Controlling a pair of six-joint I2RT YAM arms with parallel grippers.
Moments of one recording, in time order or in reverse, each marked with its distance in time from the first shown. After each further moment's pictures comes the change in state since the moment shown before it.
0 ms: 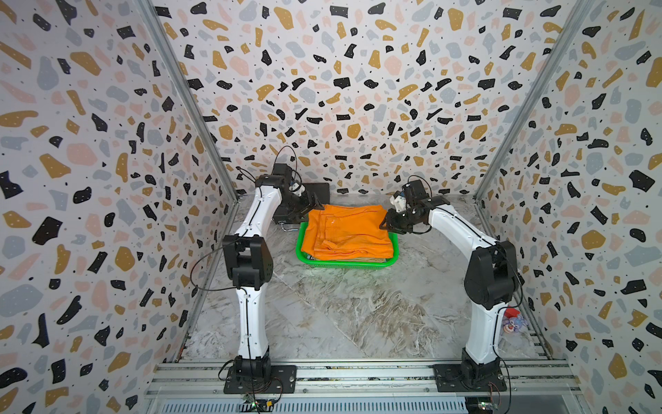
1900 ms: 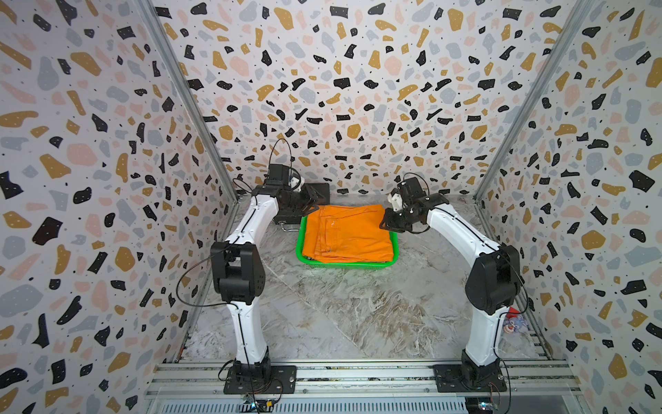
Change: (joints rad) left arm -0.008 -0.137 -0.277 0.454 0.153 -0.230; right arm 0.057 0.011 0.078 -0.055 0.103 -0.015
